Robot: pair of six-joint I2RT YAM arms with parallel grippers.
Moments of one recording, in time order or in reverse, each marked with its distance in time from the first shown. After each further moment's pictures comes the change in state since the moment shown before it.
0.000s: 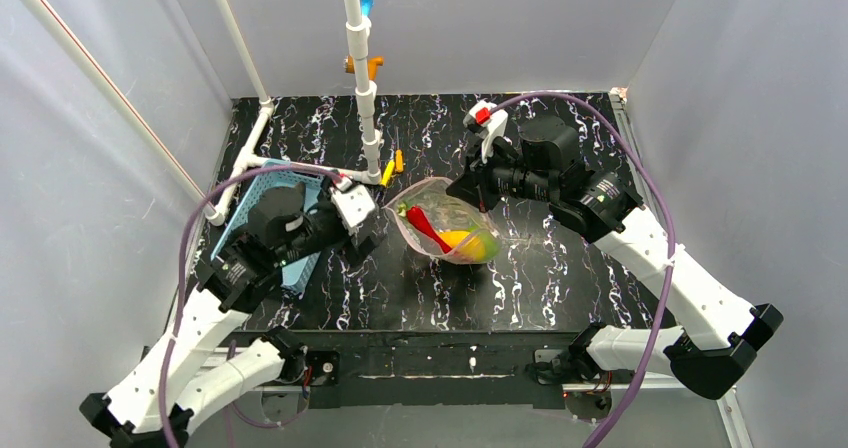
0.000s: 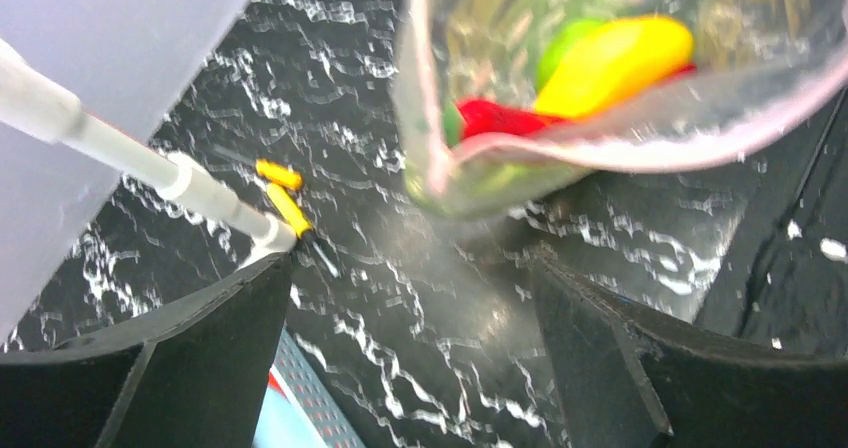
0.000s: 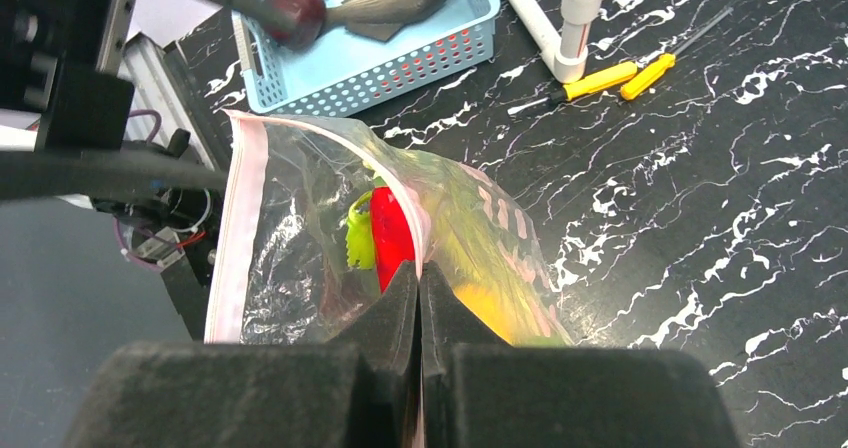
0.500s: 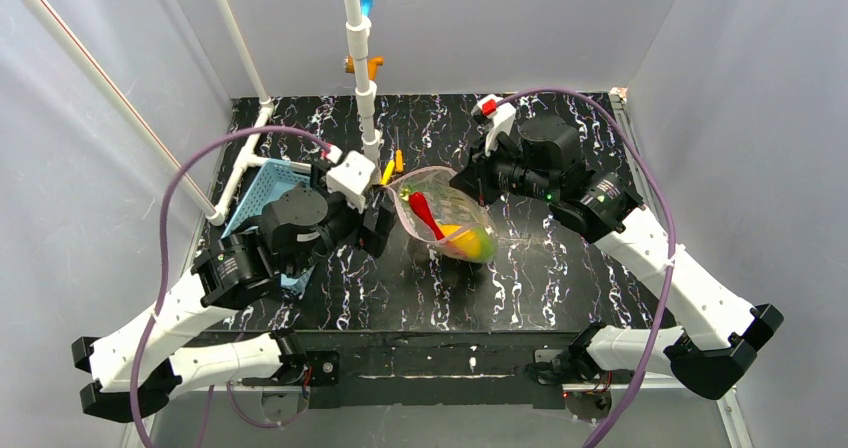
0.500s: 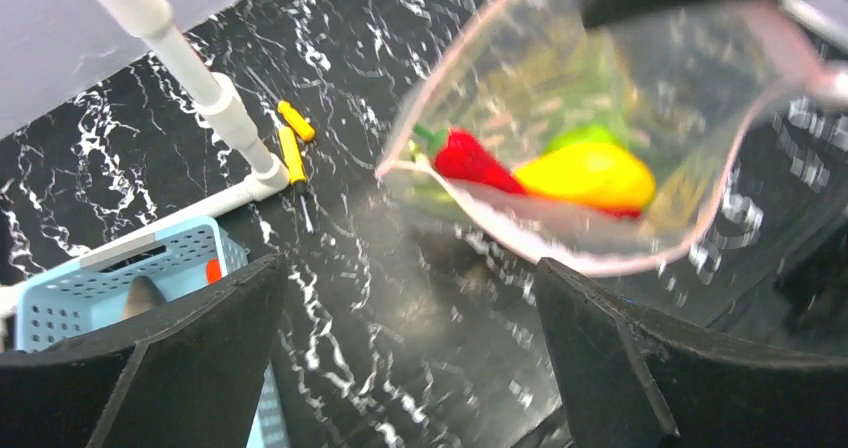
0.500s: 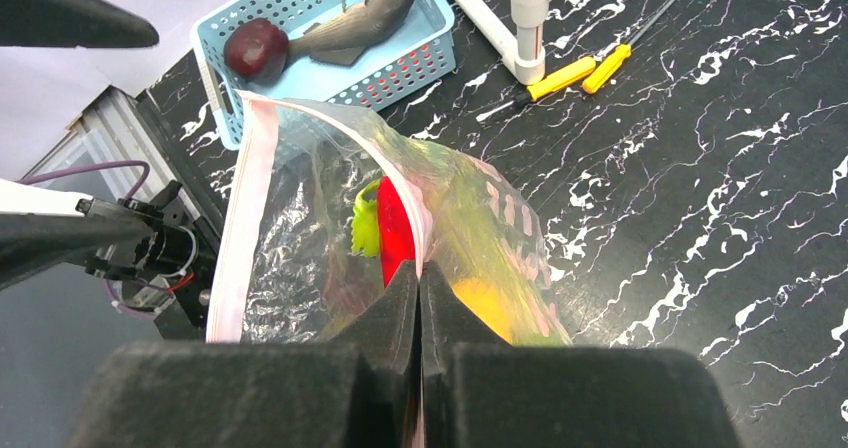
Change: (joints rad) left arm -0.372 0.130 0.281 -0.144 -0.645 -0.479; right arm 0.000 -0.001 0.000 0.017 0.101 0.076
